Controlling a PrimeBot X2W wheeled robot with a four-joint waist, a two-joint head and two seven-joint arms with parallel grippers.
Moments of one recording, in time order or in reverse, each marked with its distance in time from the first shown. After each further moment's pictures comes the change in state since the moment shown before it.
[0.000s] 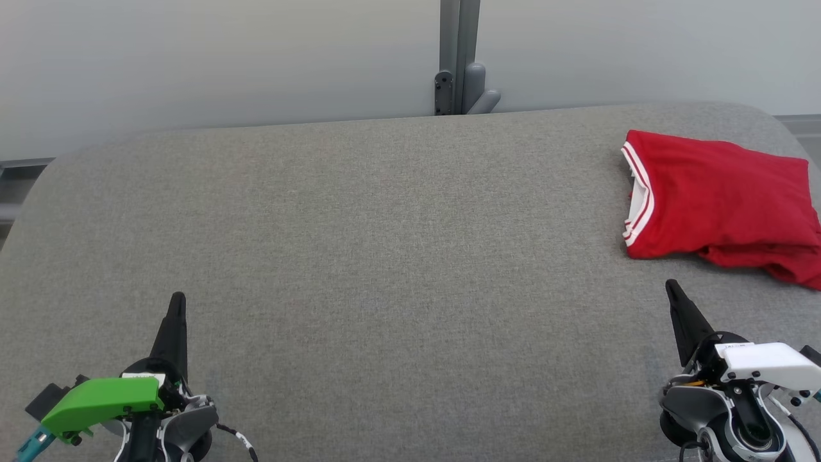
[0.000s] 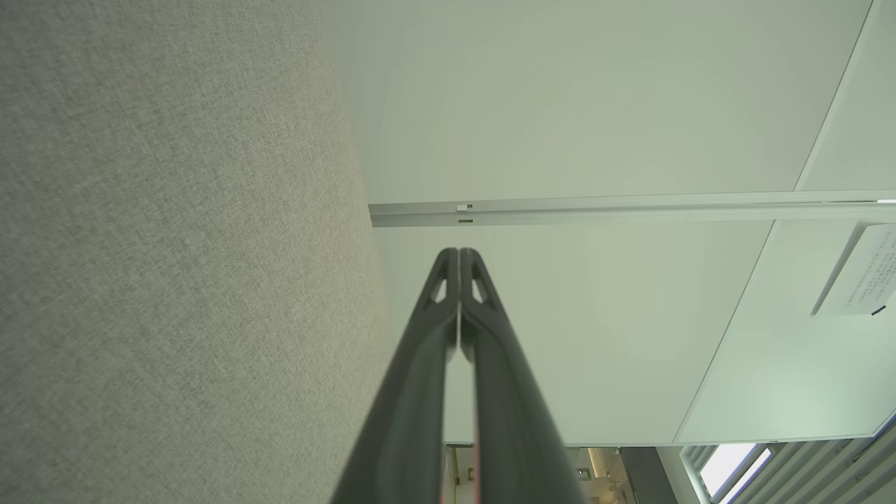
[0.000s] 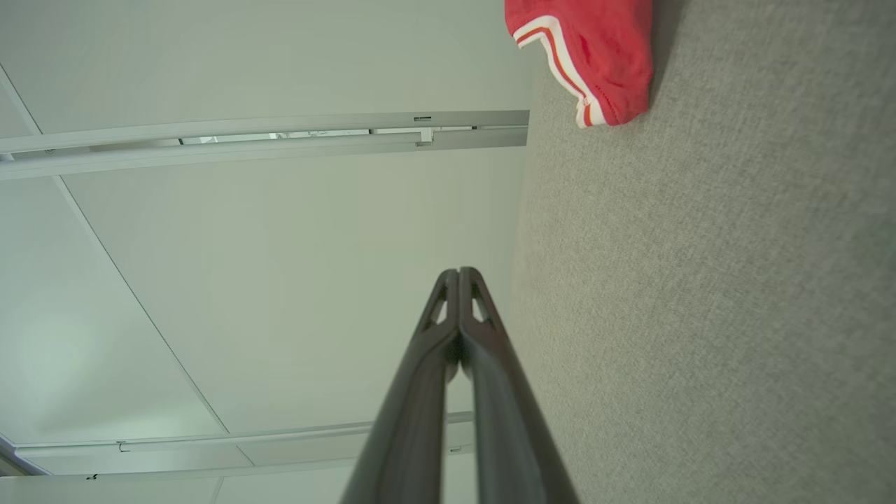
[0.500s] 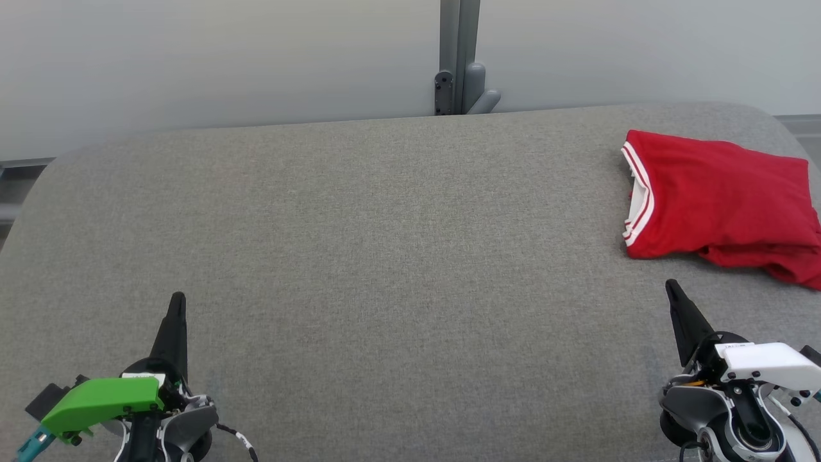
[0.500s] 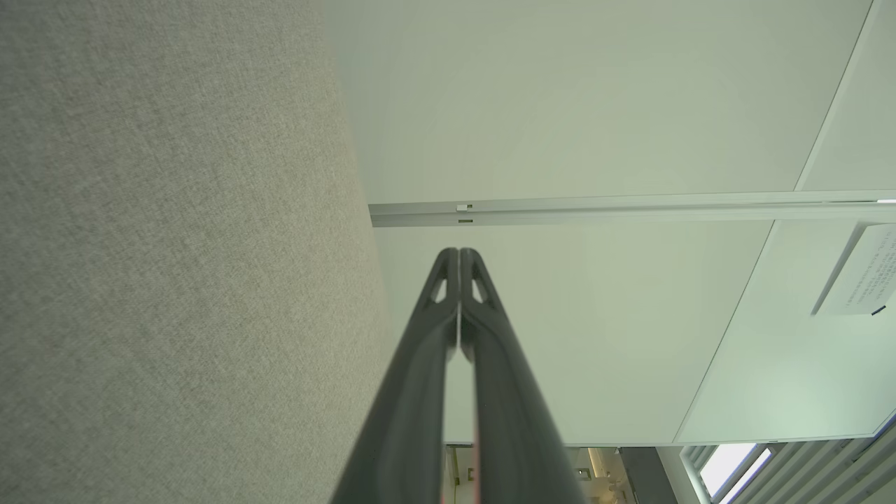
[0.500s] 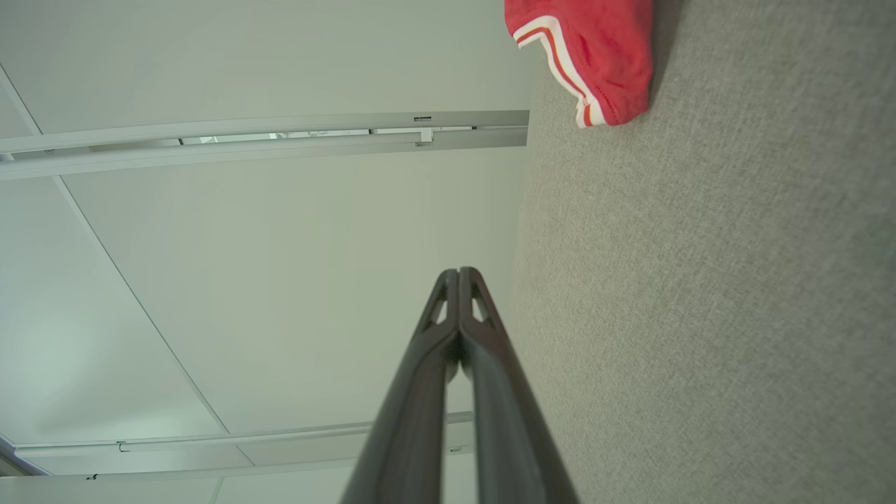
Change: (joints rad) left arm 0.000 0.000 0.000 0.000 0.000 0.000 0.000; right arm 0.000 0.000 0.000 0.000 0.000 0.000 0.000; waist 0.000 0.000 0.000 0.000
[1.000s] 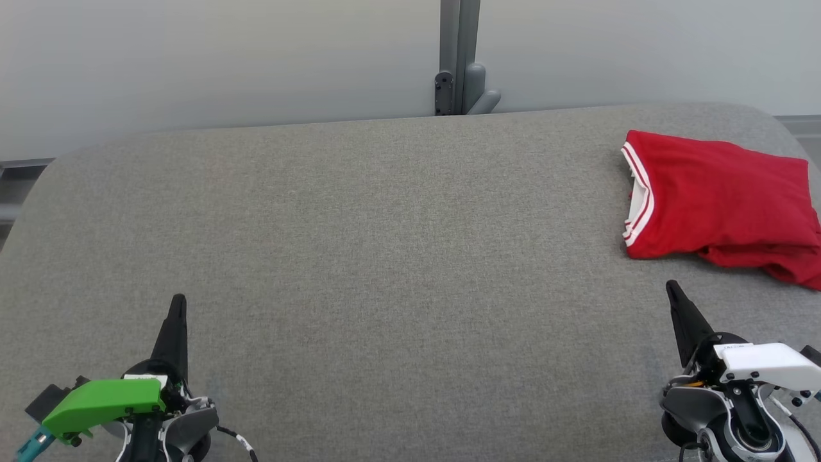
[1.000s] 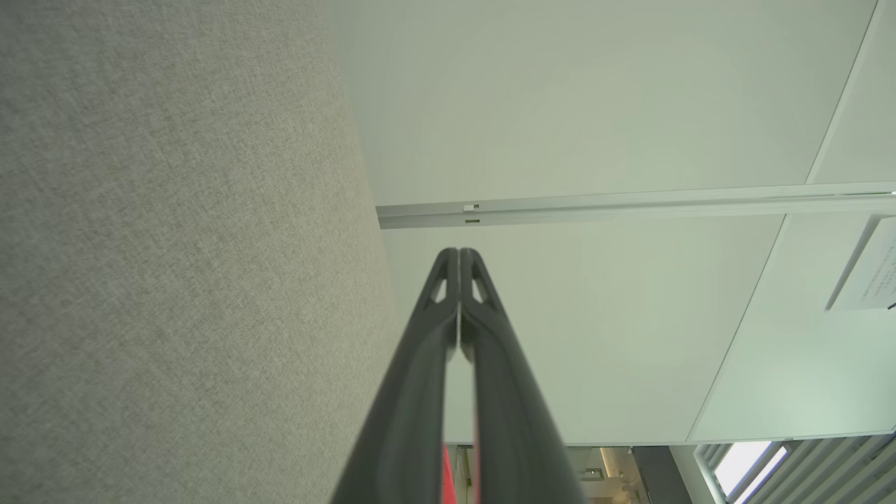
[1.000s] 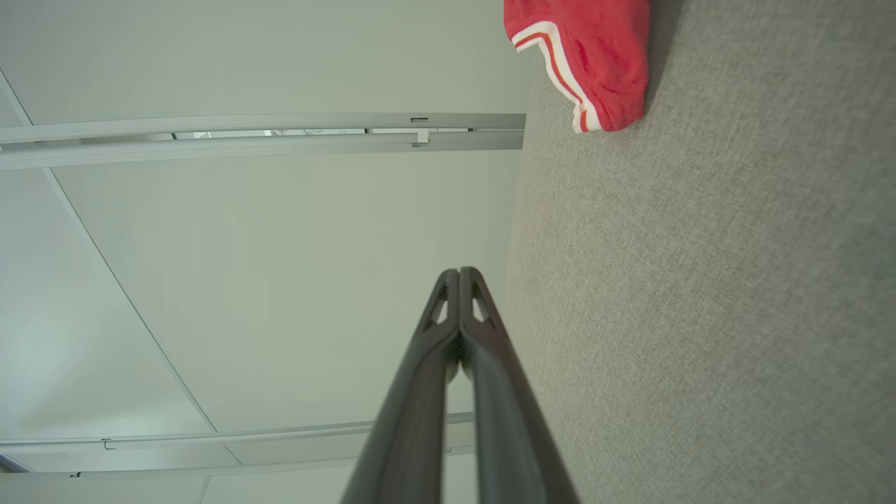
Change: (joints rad) left arm 0.007 0.000 -0.002 0.000 0.032 0.000 -0.007; right arm 0.002 0.001 -0.001 0.001 -0.031 0.000 -0.007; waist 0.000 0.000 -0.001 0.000
